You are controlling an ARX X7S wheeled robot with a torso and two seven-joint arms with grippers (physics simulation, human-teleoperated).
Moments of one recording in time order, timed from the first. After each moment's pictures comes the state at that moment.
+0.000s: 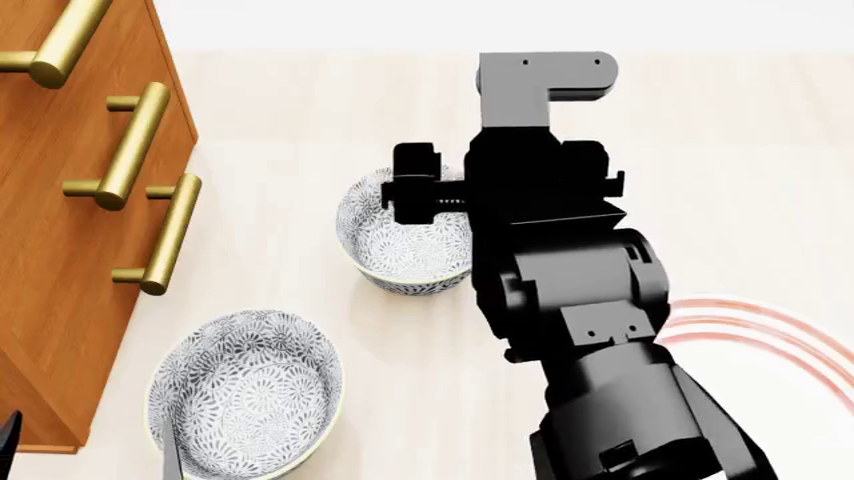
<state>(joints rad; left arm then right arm) 0.04 -0.24 0.29 0.11 0.11 0.25 -0.43 1.37 0.03 -0.65 1.09 0.74 0.50 0.22</state>
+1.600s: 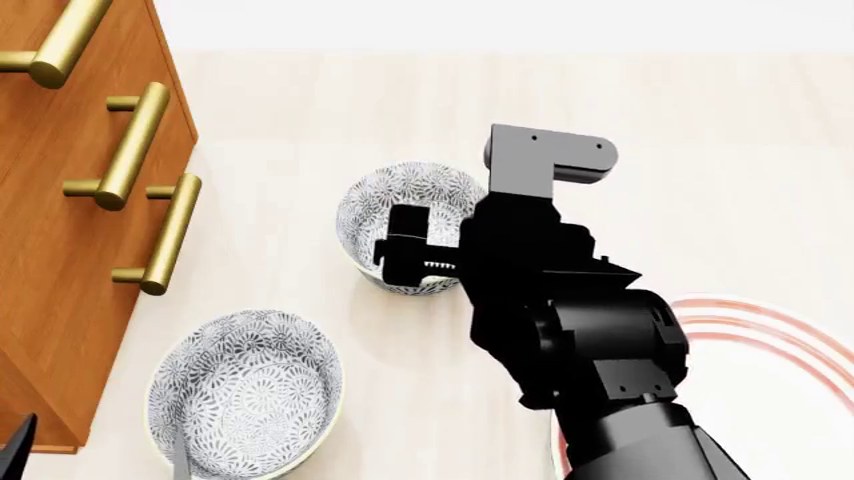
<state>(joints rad) 0.02 -0.27 0.33 0.10 0.08 0.20 -0.45 1.24 0.09 -0.60 0.93 0.92 0.62 0.28</state>
